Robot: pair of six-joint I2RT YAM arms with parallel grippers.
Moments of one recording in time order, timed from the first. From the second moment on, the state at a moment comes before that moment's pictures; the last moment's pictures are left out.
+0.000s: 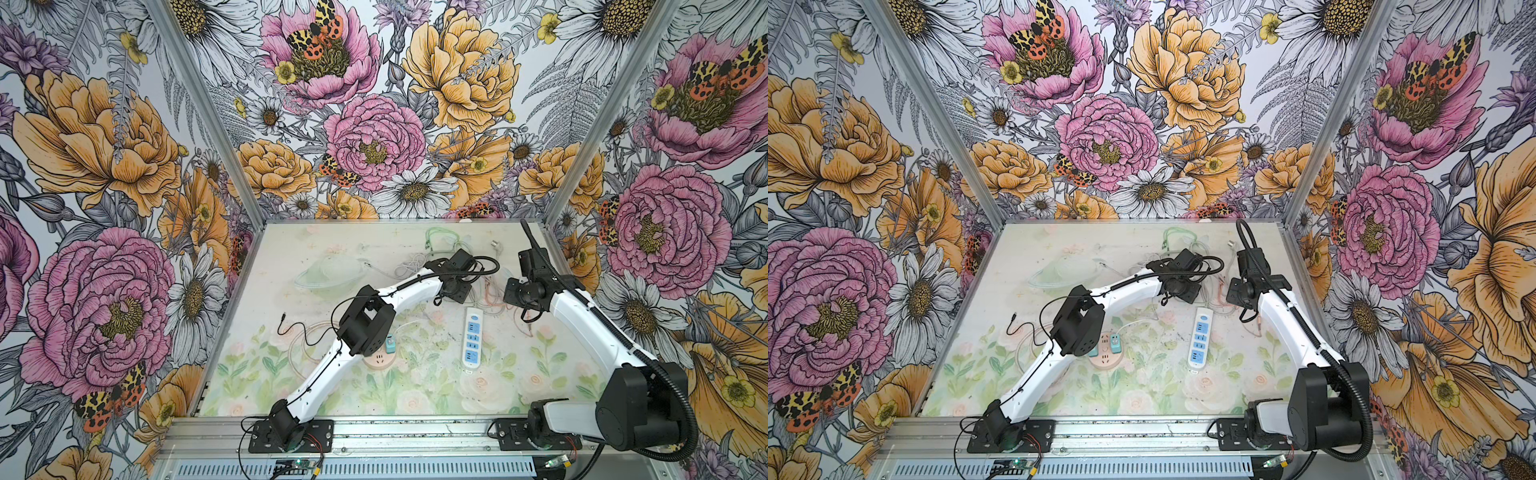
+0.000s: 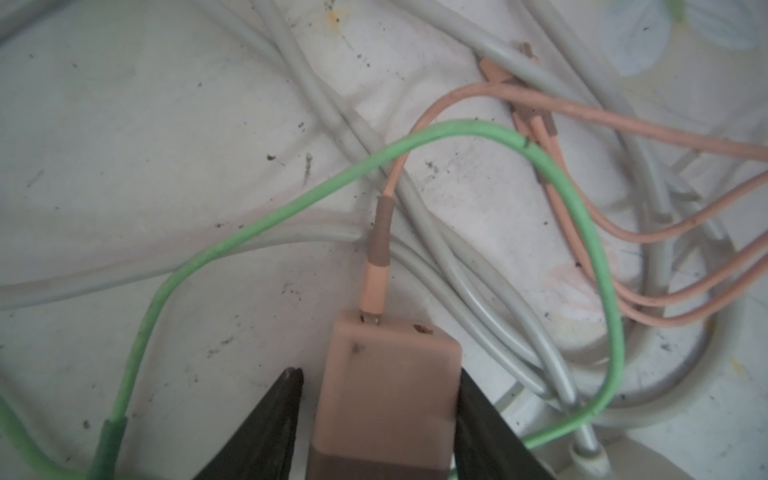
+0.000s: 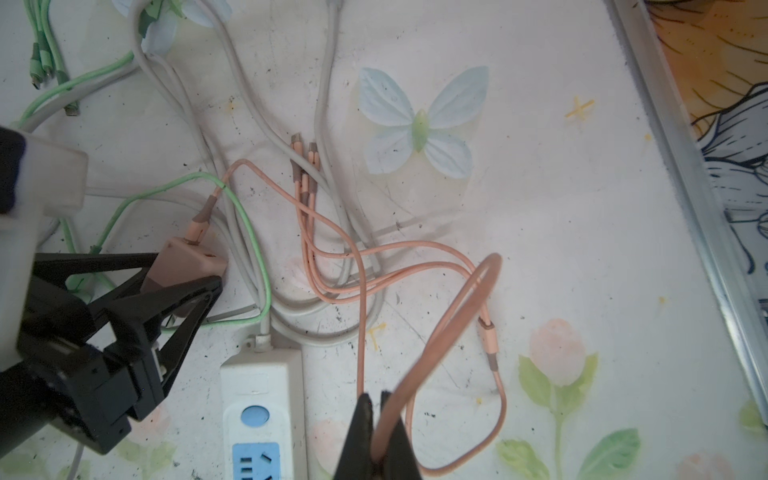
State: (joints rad) left arm -0.86 2.56 2.24 -0.67 -0.04 -0.24; right arm 0.07 1.32 1.00 -0.77 0.12 0.38
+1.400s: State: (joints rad) left arm -0.75 2.30 1.84 -0.67 -0.16 -0.08; right arm 0.02 1.36 1.00 -0.77 0.14 0.40
